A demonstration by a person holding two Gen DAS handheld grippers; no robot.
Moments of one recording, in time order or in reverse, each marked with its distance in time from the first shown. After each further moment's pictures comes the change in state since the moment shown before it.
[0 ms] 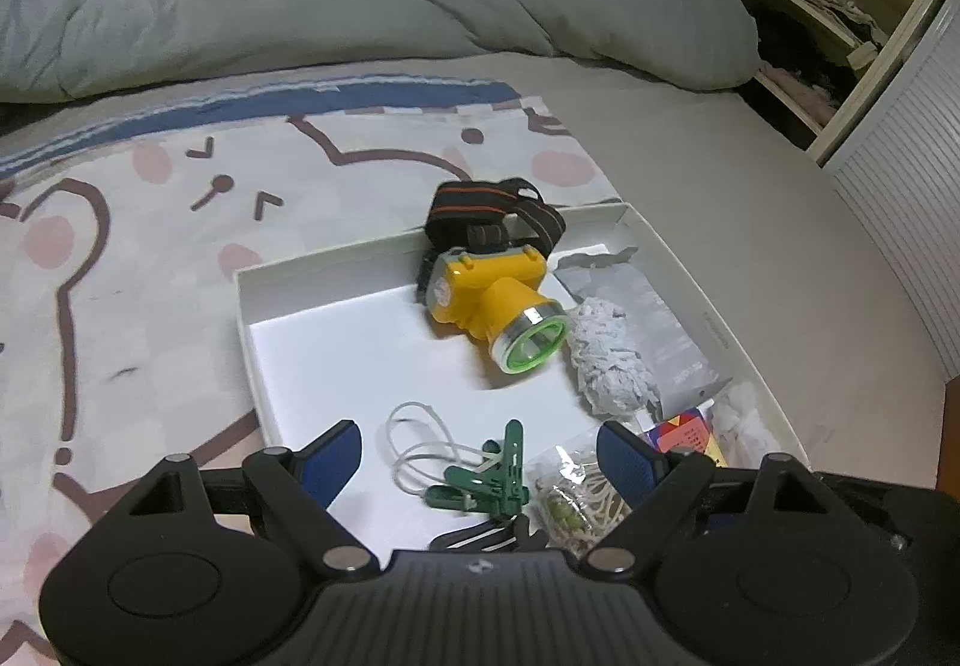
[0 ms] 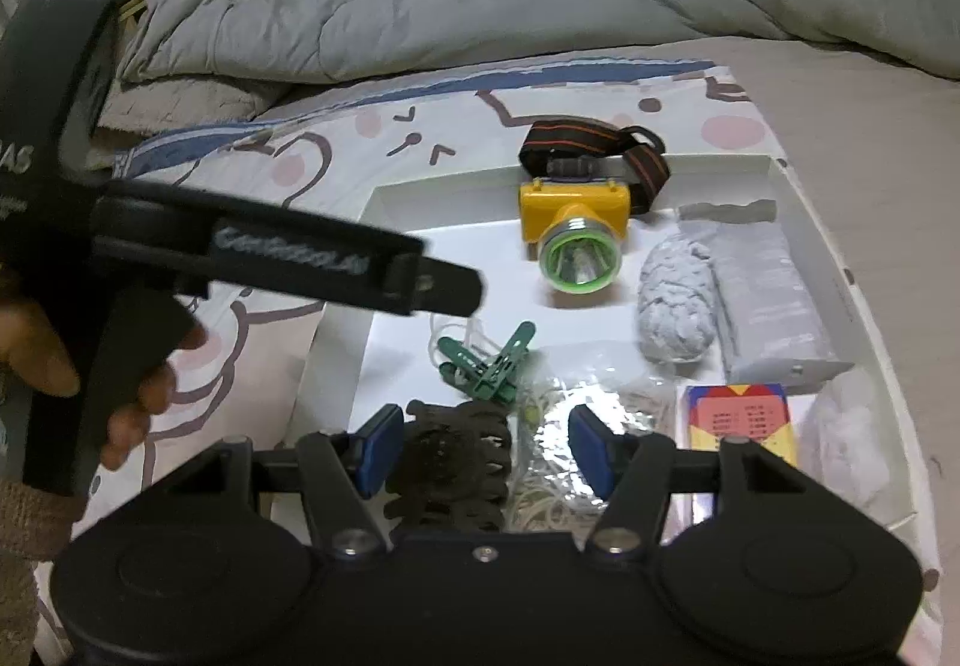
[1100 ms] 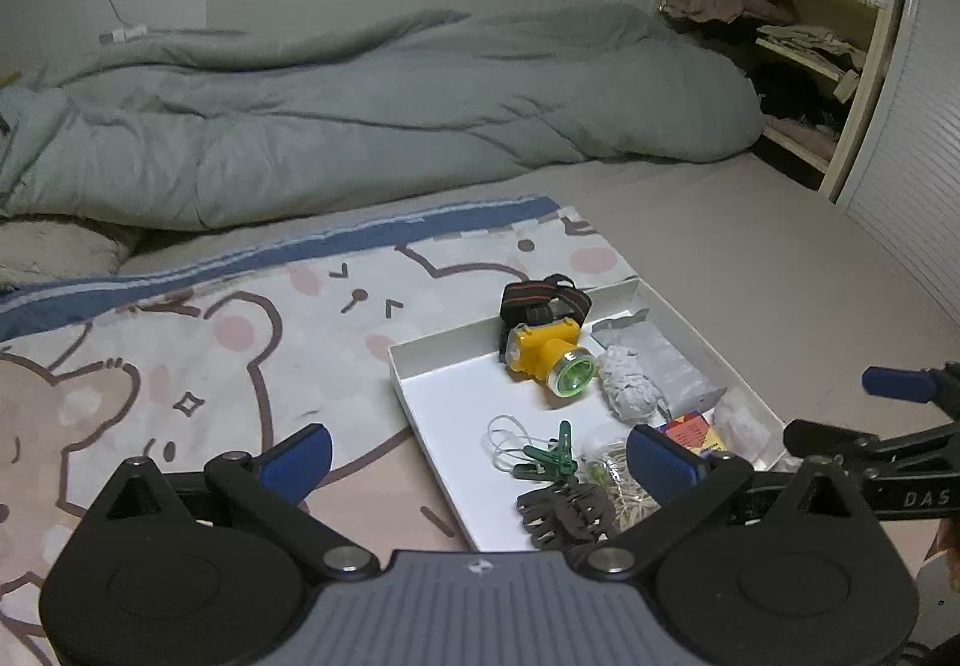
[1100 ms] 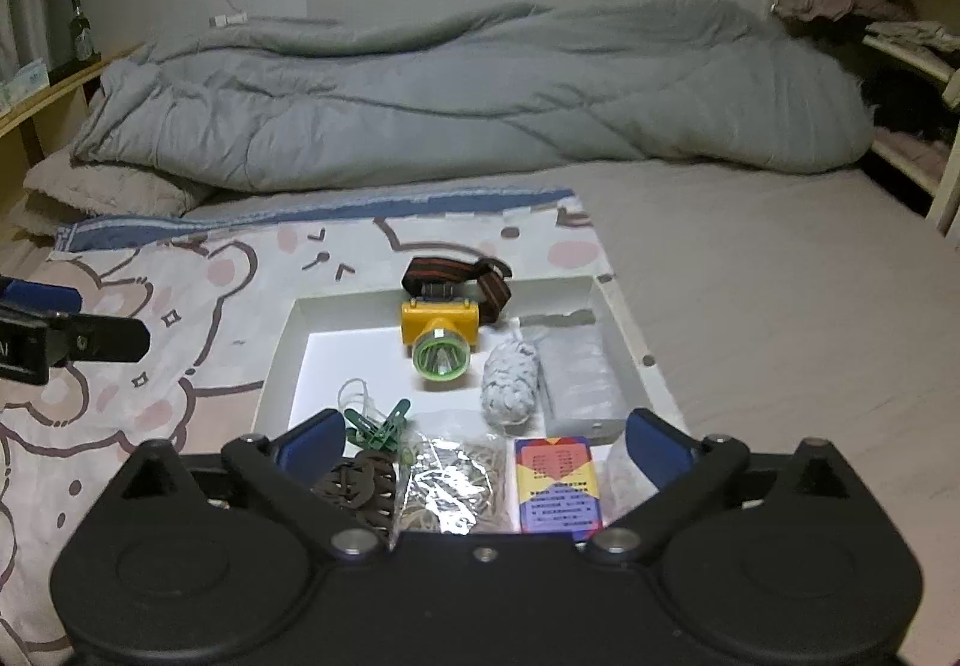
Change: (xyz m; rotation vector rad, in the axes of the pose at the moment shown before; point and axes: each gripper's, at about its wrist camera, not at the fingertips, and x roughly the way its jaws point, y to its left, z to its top) left arm -0.164 -0.023 -0.045 0.105 -0.209 0.179; right arm -0.125 0.001 -0.015 -0.009 -0.228 -0.242
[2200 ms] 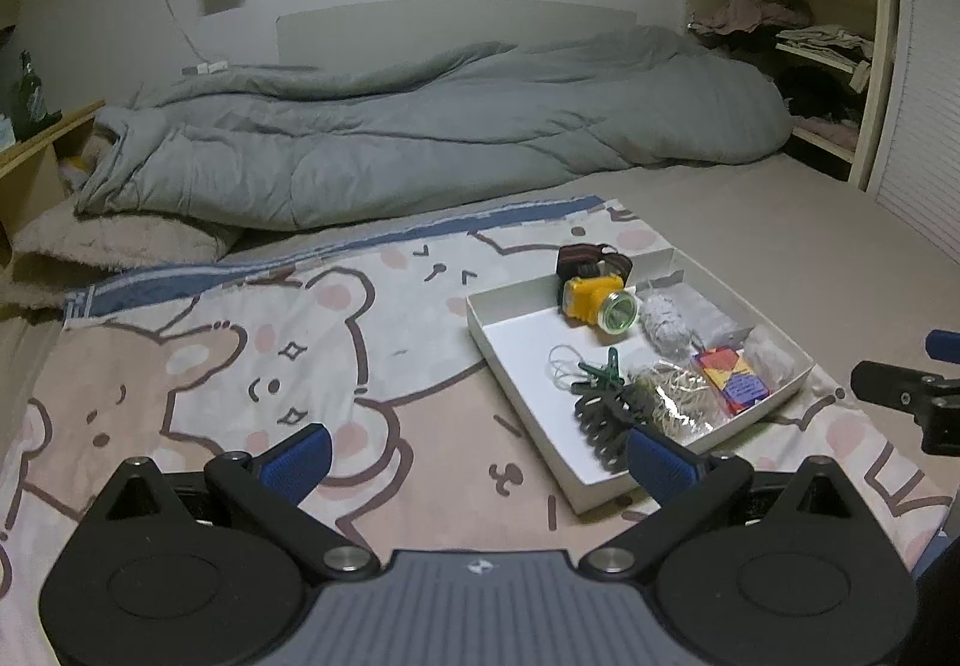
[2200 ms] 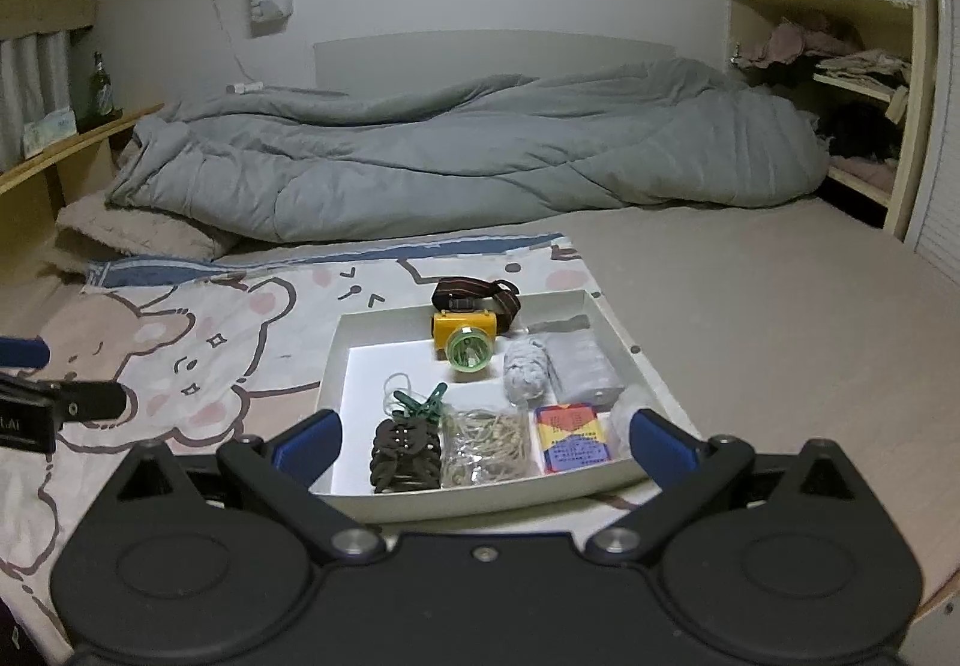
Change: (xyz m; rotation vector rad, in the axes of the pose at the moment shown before) left arm -0.082 -0.001 -0.094 0.031 -0.072 0.147; right arm -0.088 0.032 -0.074 0.050 -0.151 -0.026
